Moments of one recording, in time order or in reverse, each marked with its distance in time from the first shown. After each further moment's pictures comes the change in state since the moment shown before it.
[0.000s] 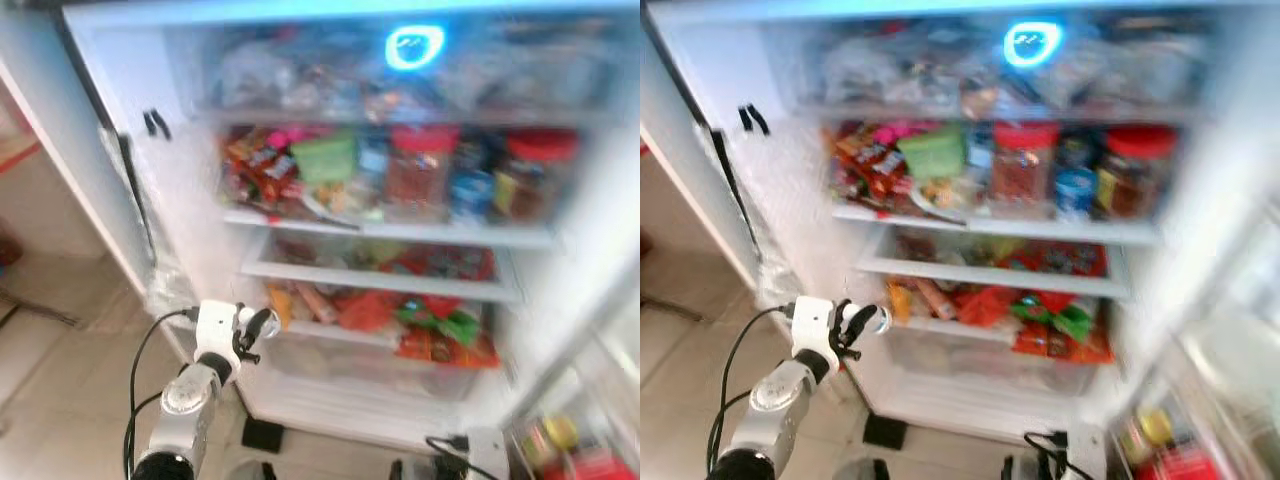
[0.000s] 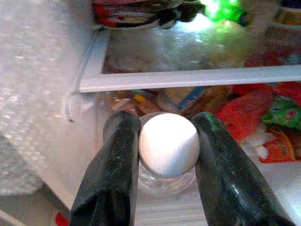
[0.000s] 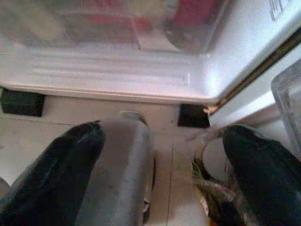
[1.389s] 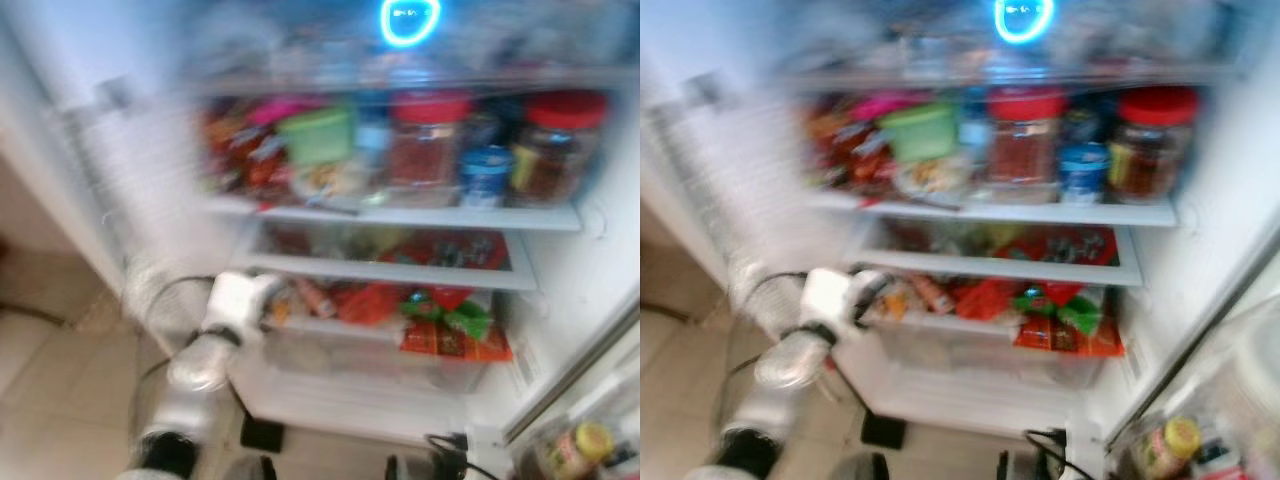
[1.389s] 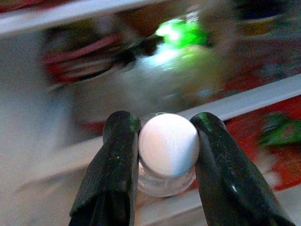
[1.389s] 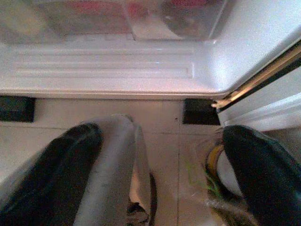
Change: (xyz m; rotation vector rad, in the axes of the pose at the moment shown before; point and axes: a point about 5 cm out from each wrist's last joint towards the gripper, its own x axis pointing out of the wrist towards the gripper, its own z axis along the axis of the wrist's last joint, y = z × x) left arm 0.020 -0.038 0.043 0.167 -0.180 -0.158; right arm -0.002 -0.004 -0.009 0.056 0.022 -0.033
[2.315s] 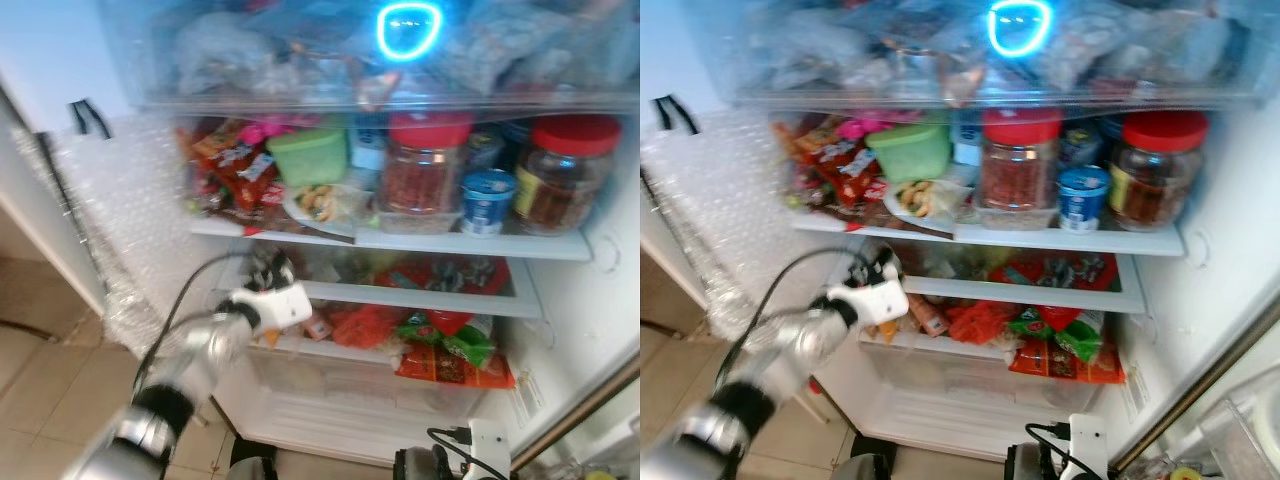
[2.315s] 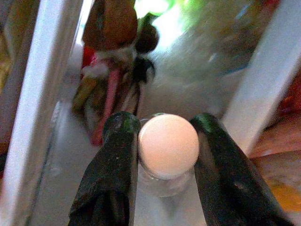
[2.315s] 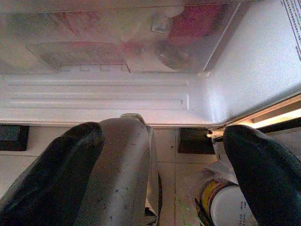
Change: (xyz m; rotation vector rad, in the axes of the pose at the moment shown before) left arm 0.033 0.018 0.010 0.956 0.125 -0.092; right arm 0.002 0.005 0.011 -0.005 -0.040 0.006
